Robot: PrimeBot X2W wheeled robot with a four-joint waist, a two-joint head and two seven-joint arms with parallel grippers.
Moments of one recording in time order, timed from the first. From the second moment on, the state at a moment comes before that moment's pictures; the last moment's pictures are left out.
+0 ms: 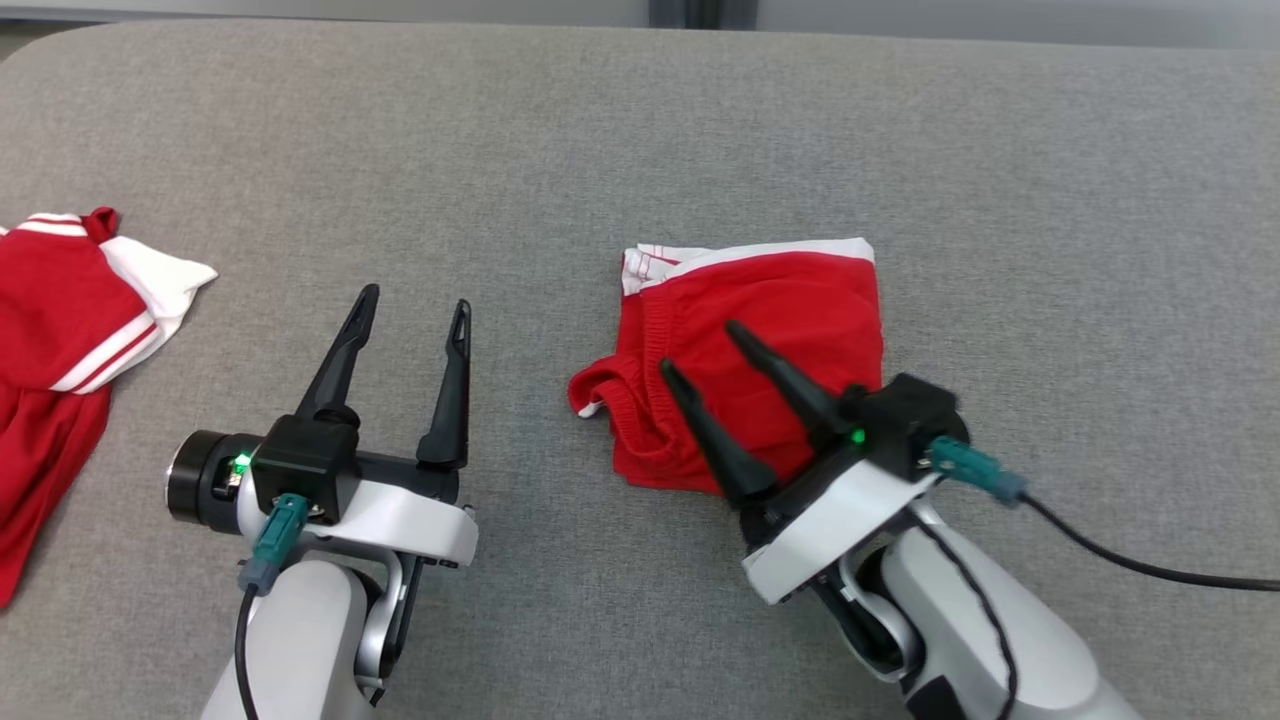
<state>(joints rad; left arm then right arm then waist) -0.31 0.11 -0.25 0.21 -0.16 0.08 -0.26 -0.53 -0.05 0.66 0.41 0.48 0.13 -0.25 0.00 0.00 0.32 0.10</state>
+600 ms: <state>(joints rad) -0.26 0.15 -0.20 0.16 -0.18 0.12 -0.26 -0.32 -0.05 0.07 0.23 0.23 0.13 -0.24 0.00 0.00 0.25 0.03</state>
